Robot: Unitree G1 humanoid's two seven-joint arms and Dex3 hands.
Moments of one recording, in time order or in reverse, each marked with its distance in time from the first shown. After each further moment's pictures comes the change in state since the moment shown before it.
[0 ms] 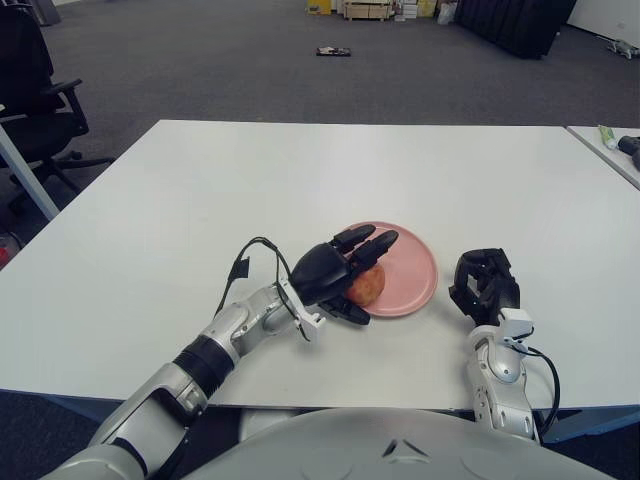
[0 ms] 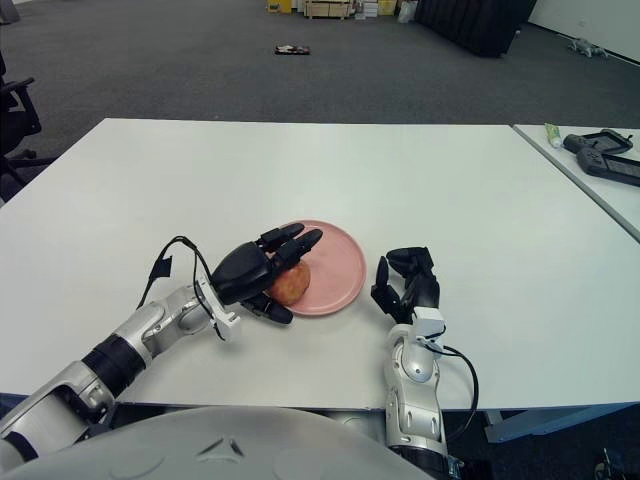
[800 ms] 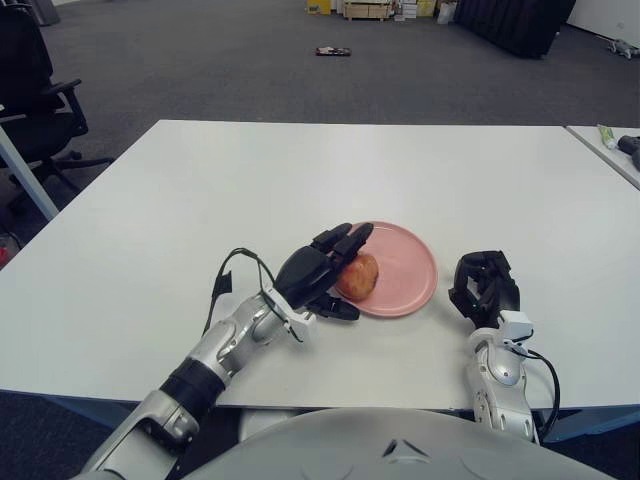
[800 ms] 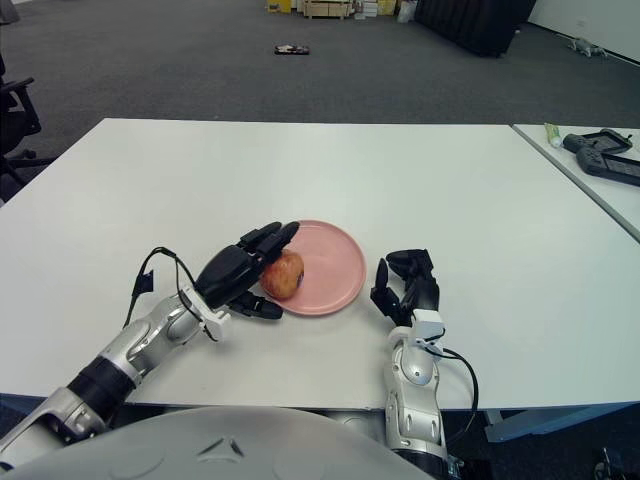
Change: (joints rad) left arm 0.159 -0.012 0.128 -0.103 -0.079 0.114 -0.035; right arm 0.015 0.003 0.010 -0.007 -0.008 0.002 -0.003
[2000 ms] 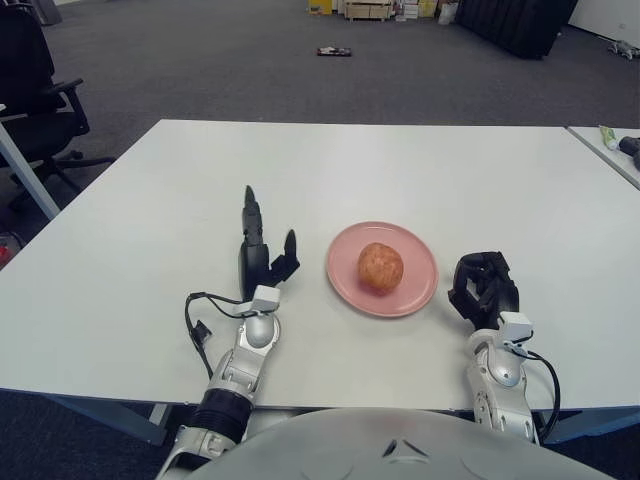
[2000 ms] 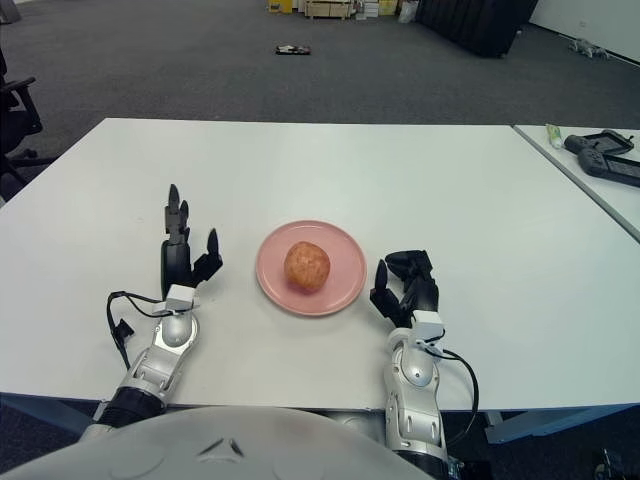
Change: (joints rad) left arm 0.109 -0.349 0.335 0.117 -0.504 -0.157 0.321; right arm 0.002 0.004 -0.003 0.001 0.003 -0.001 0.010
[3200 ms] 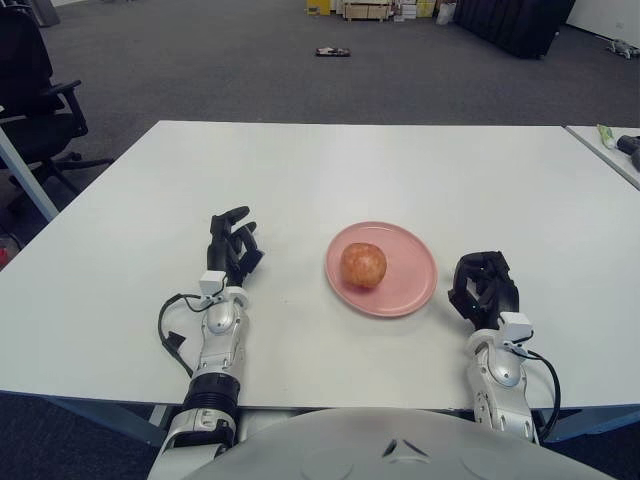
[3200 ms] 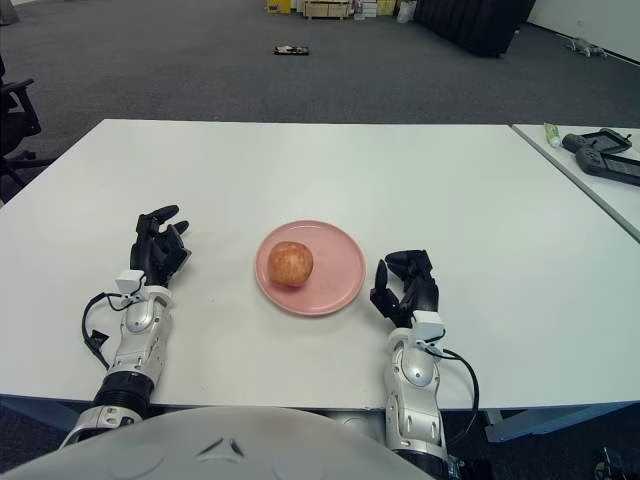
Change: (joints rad) left arm -0.100 0.023 0.262 0.179 -0.358 0.058 -0.412; right arm -0.003 -0.007 -0.004 0.011 0.001 -0.013 0.010
